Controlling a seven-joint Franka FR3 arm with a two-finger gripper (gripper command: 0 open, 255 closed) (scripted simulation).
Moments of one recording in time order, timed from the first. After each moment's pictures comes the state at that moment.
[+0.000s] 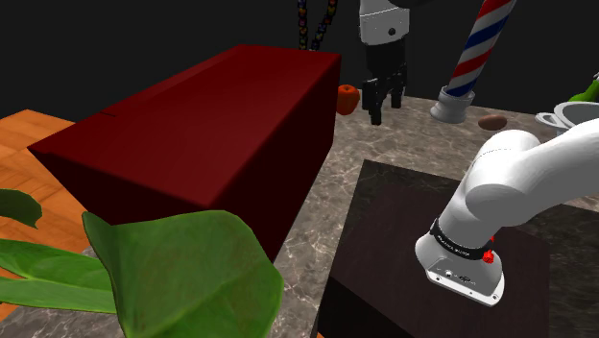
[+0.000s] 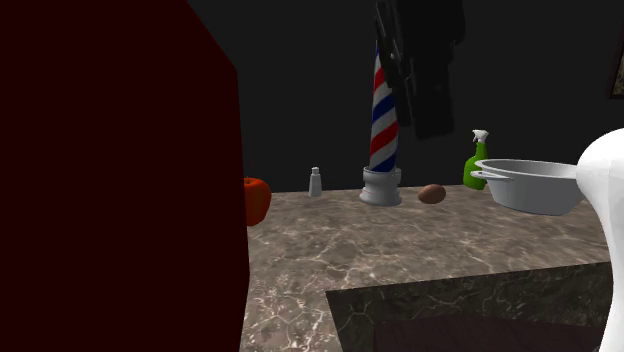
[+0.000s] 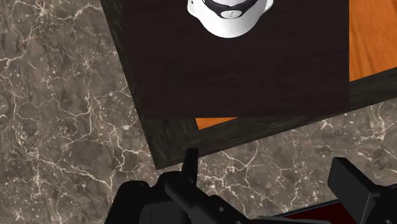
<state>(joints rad) -0.02 -0.74 0.06 -2.43 0.01 1.43 0.11</state>
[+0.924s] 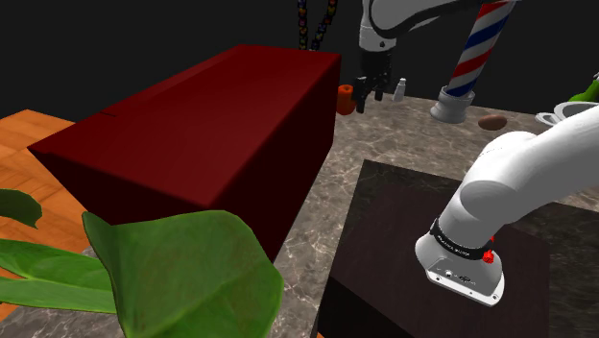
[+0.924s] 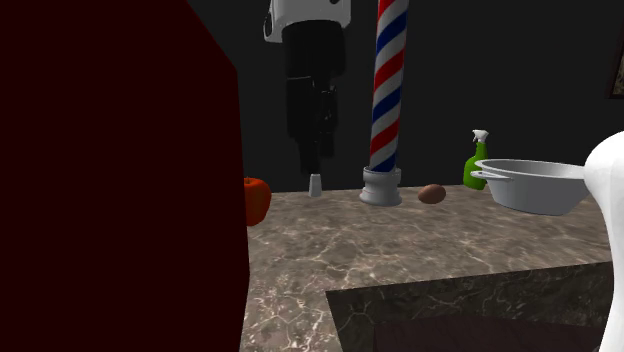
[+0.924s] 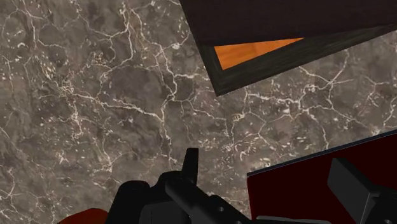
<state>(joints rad) -0.12 -0.58 -0.12 -2.48 -0.13 1.86 -0.04</state>
